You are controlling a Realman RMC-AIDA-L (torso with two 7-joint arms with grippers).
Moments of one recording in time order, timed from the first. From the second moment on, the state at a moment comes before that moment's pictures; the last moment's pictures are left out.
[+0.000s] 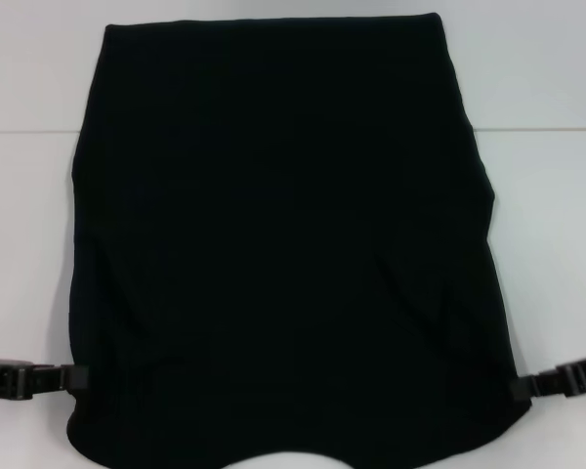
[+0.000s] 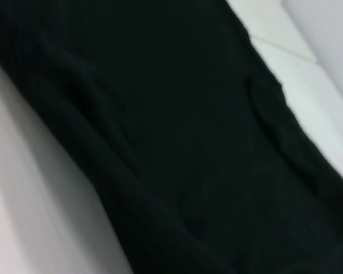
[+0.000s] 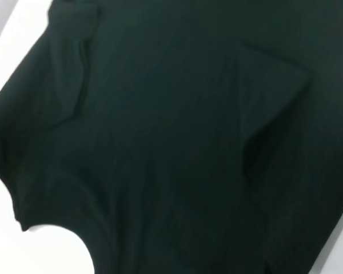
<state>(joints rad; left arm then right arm) -0.48 -2.03 0.23 0.83 2.58 1.78 -1.93 0.61 1.95 -0.66 -0.59 -2.46 -1.56 2.08</state>
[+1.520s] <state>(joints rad) -0.73 -1.94 0.16 0.60 2.44 1.56 -1.96 0.71 1.93 -0.35 -0.58 -2.45 -1.52 1.83</state>
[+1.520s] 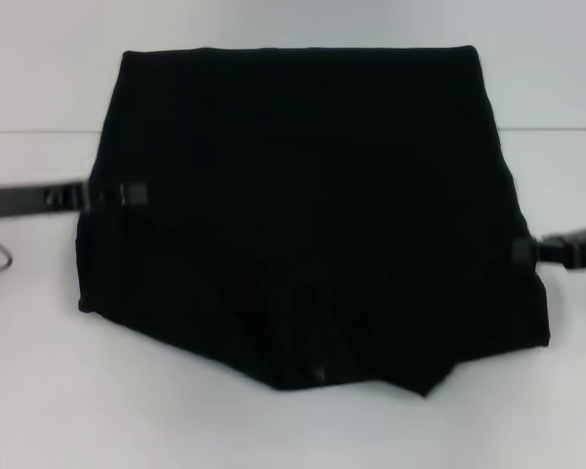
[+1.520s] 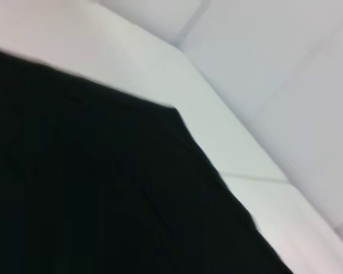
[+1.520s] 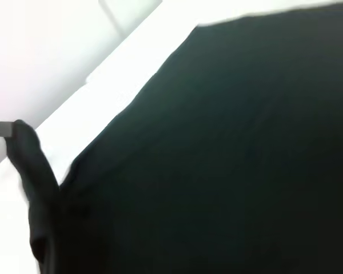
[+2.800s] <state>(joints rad) -0.90 -1.99 0.29 0.37 2.32 0.70 -1.80 0.99 2.00 -0.52 -0.34 -2.30 -0.68 1.89</state>
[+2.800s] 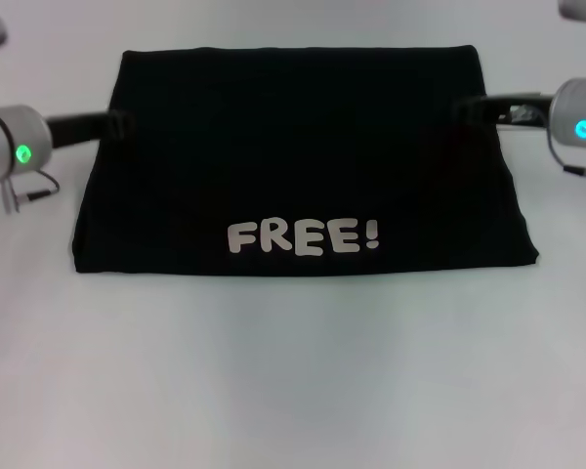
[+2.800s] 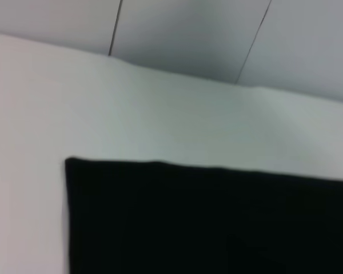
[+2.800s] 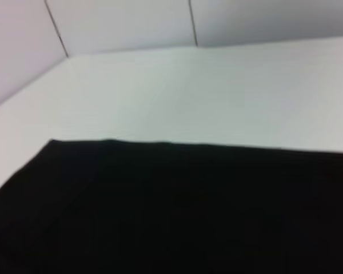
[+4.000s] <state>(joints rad) -0.67 -2.05 0.35 0.68 2.27 1.17 -2.06 0.79 2.00 -0.51 -0.52 -2.20 -0.98 1.90</state>
